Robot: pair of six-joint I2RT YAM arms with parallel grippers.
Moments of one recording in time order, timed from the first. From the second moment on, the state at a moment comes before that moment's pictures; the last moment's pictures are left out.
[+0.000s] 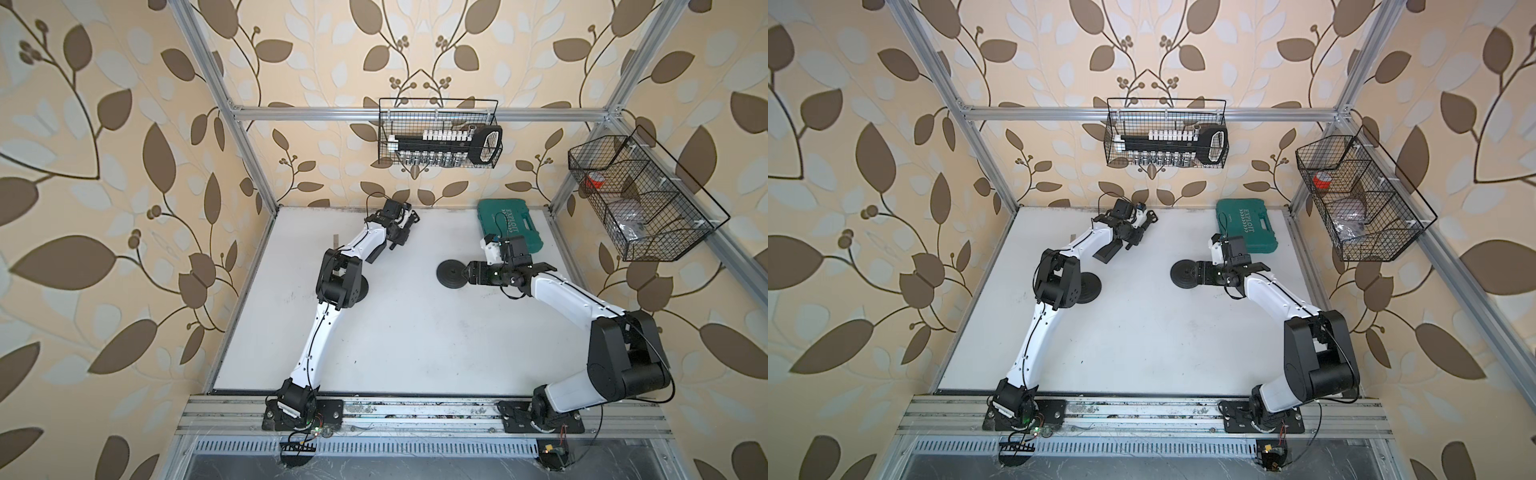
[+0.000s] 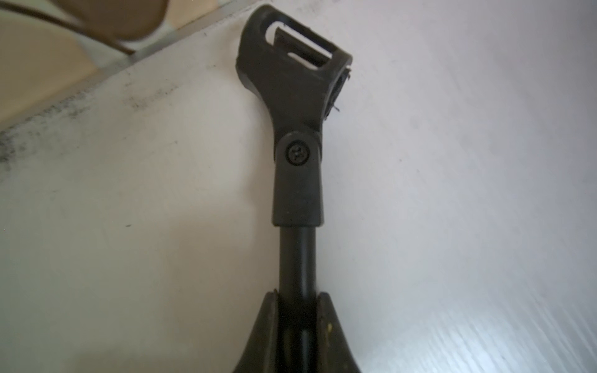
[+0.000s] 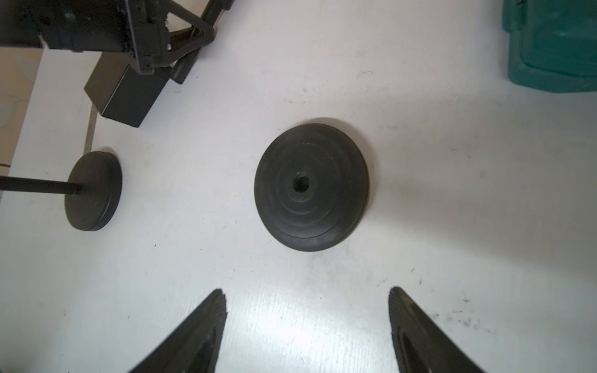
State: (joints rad) left arm -0.36 2.61 2.29 -0.57 0.12 0.10; right arm 0.18 1.52 0.97 -0.35 -0.22 0.26
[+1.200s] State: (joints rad) left arm -0.58 1.61 1.15 -0.09 0.34 -0.27; right arm 0.19 1.98 1.31 -0.43 -0.18 0.22
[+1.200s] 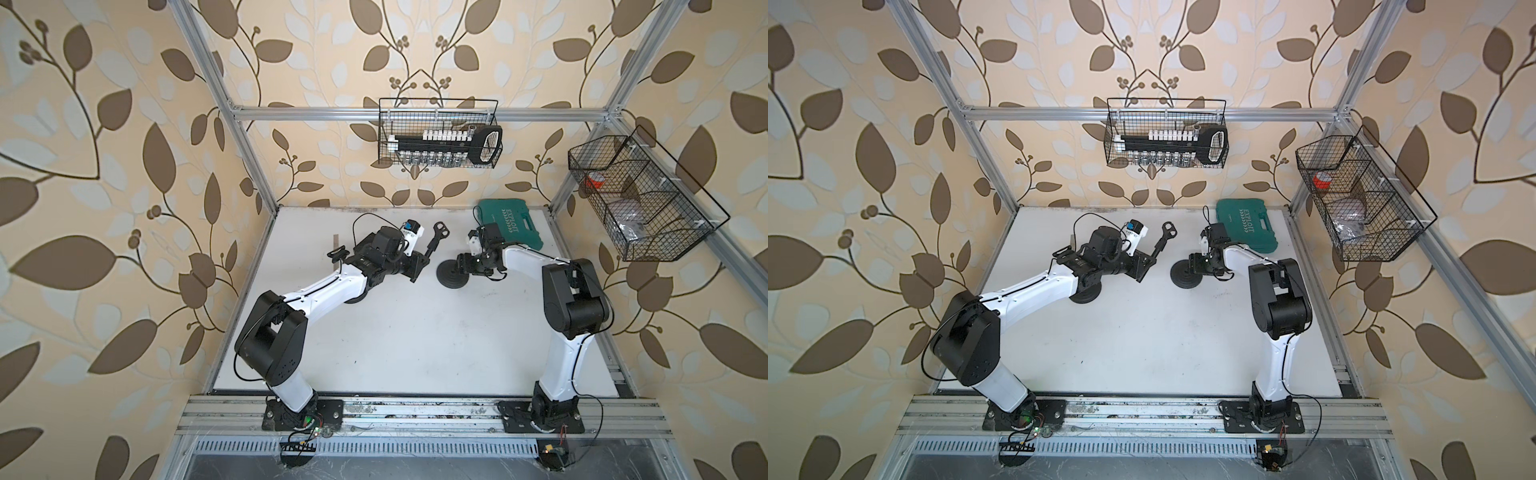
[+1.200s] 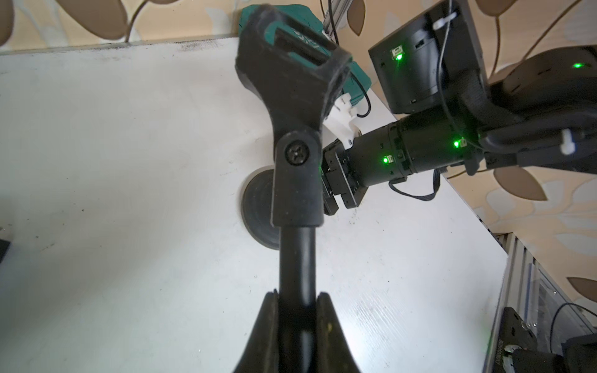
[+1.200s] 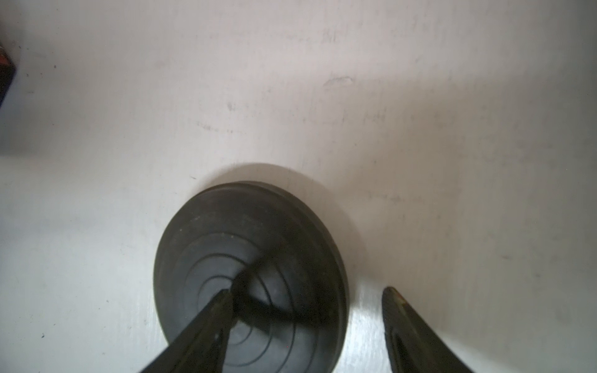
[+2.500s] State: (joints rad) left arm -0.58 1.27 0.80 0.05 0.32 -0.30; right arm 0.38 1.62 1.06 -0.44 -0.33 0.19
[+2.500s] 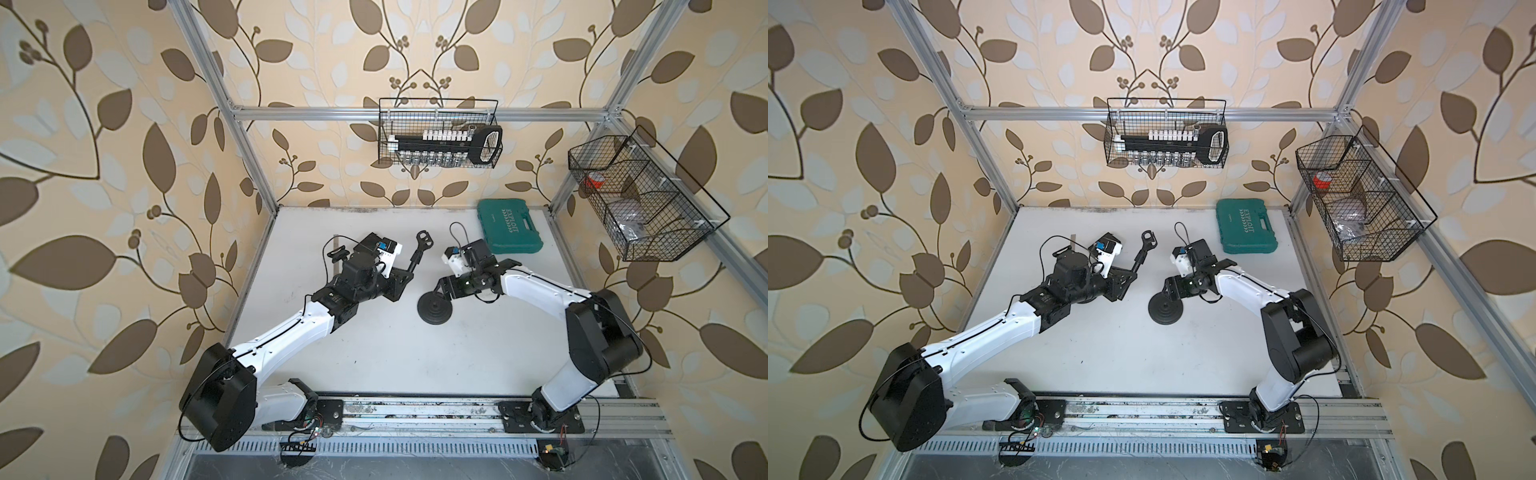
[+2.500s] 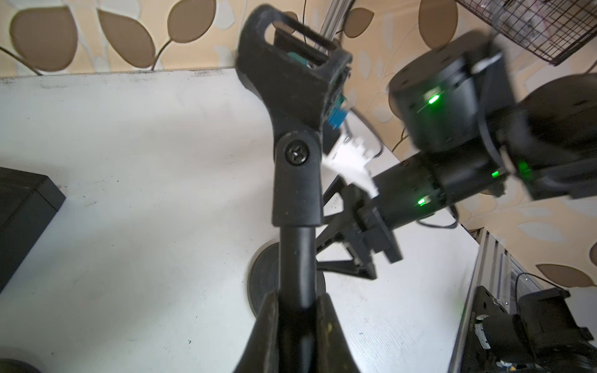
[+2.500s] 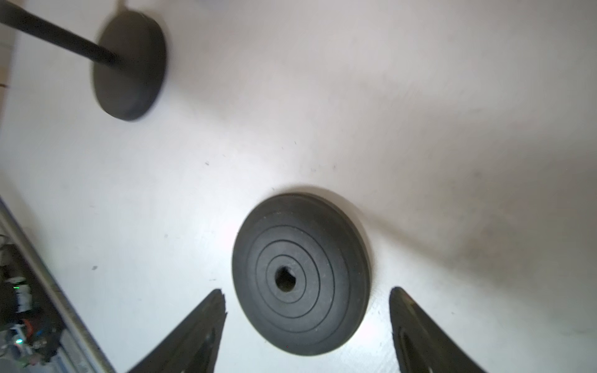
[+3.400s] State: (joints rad) left arm -0.71 1.49 0.89 0.21 0.37 -0.24; right arm 0.32 1.17 0.76 0.02 -0.52 0.82
